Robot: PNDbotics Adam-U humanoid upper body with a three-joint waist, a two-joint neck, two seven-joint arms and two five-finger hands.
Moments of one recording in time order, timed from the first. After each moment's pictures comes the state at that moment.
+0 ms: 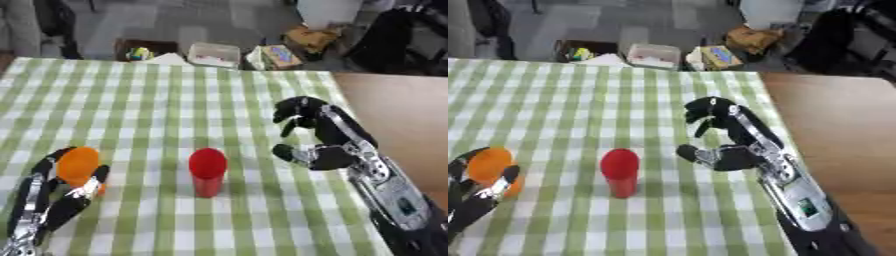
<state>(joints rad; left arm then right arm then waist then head) -0.43 0.51 -0.45 -1.45 0.13 -0.05 0.54 -0.51 -0.36 0.15 -1.54 -0.05 -0.26 0.23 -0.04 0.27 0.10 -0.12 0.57</state>
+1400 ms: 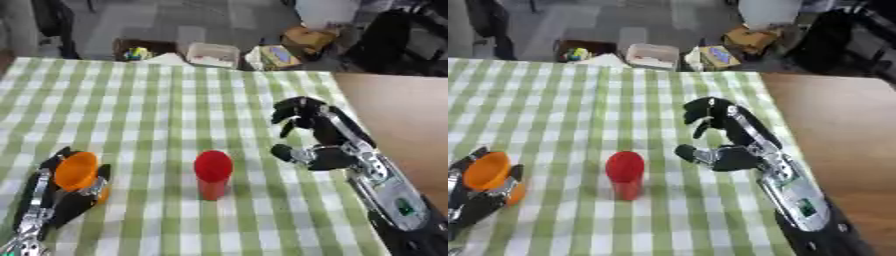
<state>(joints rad) -0.46 0.51 -0.47 -1.45 0.11 -0.04 0.50 -0.51 -0.36 0.15 -1.54 -0.05 -0.26 0.23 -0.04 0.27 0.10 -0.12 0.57</state>
